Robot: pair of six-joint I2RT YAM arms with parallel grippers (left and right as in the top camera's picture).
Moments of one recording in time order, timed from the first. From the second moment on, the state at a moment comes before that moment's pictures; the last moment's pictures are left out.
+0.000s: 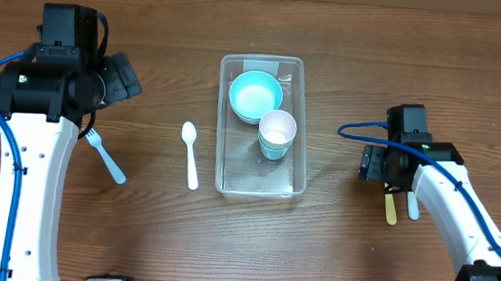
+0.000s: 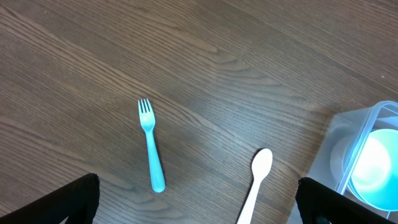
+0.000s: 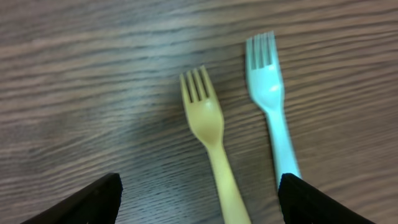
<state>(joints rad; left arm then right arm) 0.02 1.46 1.60 -1.20 -0.19 -0.47 0.06 1.49 0.92 -0.76 0.18 0.24</state>
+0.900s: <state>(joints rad) 0.02 1.46 1.60 -1.20 -0.19 -0.47 -0.14 1.56 0.73 -0.48 -0.06 -0.01</state>
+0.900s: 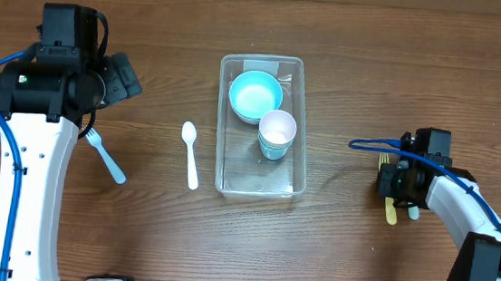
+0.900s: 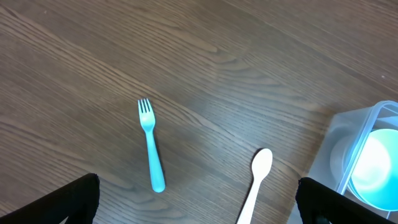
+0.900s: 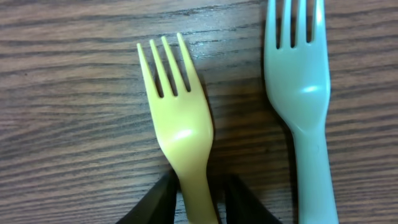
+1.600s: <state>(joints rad) 0.02 1.46 1.60 -1.20 -0.19 -0.47 -0.14 1.58 0.93 -0.75 -0.18 0.14</state>
